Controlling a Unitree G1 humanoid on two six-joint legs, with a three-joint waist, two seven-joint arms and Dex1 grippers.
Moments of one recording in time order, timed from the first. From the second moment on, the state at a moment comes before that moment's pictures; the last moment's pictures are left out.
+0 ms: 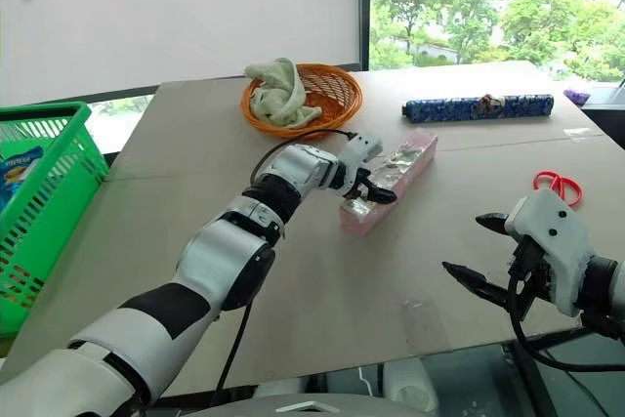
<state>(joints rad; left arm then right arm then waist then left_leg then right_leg) -1.16 -0.02 -0.24 1.05 0.02 0.64 -0.80 0.32 -1.01 -0.67 -0.92 0.90 0.96 0.69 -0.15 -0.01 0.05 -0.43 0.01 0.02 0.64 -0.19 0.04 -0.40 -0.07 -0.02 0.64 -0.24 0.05</state>
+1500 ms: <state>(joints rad) -0.36 0.61 0.09 -0.29 -0.21 0.93 -0.85 -0.27 -0.82 -0.07 -0.67 0.72 0.82 0.66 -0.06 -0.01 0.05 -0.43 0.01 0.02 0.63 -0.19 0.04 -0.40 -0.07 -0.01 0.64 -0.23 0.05</state>
